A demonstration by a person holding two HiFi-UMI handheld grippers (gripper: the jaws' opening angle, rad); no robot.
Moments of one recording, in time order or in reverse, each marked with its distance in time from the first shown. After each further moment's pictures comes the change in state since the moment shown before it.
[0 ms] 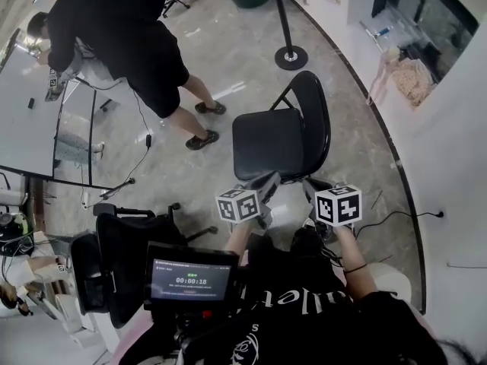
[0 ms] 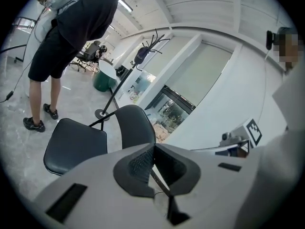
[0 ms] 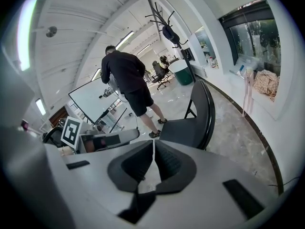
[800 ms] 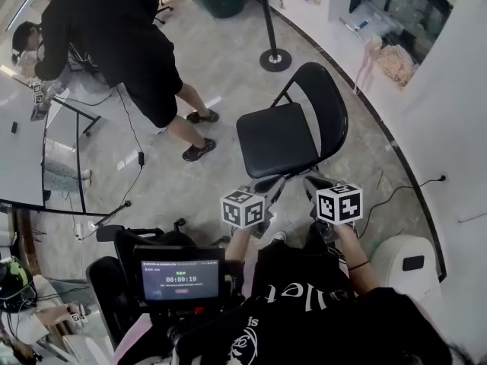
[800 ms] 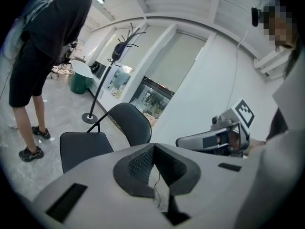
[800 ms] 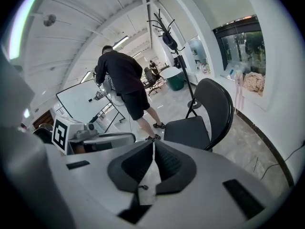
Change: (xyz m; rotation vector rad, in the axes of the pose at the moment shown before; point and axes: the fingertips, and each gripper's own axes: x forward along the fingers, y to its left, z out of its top) left arm -0.131 0.045 -0.011 0.254 0.160 -0.189; right arm 0.054 0.132 -0.041 0.059 -0.097 -0.161
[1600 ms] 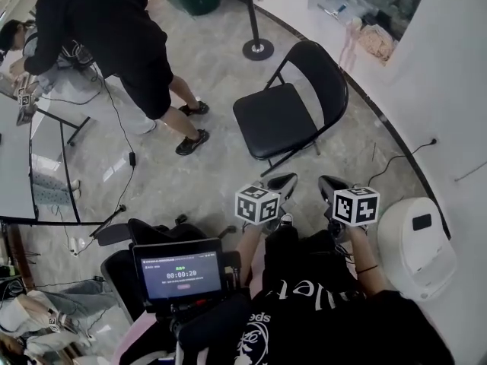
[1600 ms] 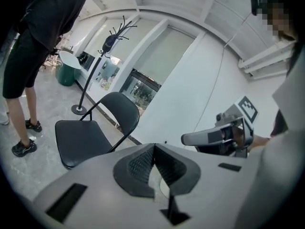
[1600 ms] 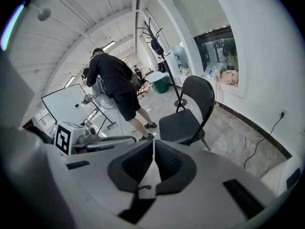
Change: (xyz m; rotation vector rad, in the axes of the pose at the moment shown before) left arm -0.088 -0.026 -0.079 0.032 0.088 -0.158; right arm -0.041 0.083 -0.092 0.128 -0.071 -0.176
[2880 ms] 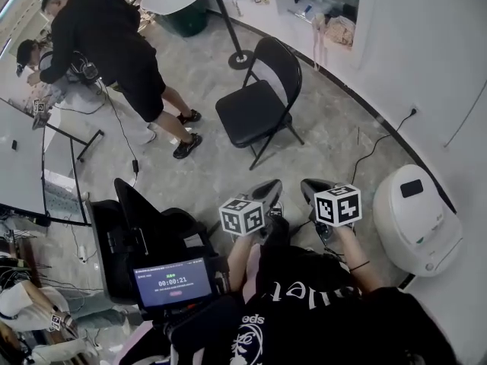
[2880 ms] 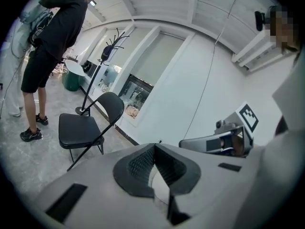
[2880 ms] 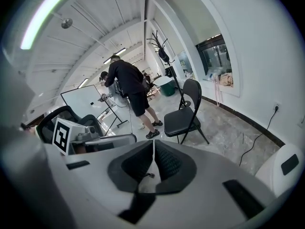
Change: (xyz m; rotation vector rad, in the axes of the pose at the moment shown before) left arm -0.027 -0.192 -0.122 0.016 -0.084 0.075; right arm -0.171 -0.018 -0.149 -0.050 -0.060 0.090
